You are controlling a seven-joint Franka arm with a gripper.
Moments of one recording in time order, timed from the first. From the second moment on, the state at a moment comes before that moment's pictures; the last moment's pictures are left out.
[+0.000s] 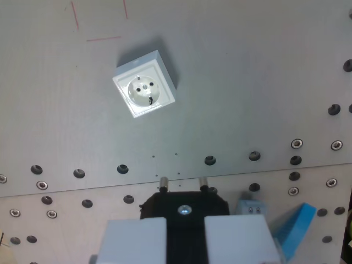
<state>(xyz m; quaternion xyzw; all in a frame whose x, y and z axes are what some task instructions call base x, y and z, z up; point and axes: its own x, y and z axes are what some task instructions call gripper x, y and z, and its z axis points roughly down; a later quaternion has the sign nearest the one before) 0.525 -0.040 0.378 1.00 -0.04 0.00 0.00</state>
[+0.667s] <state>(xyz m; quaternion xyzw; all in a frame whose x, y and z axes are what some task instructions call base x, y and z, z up) 0.525 -0.040 0.378 1.00 -0.04 0.00 0.00</state>
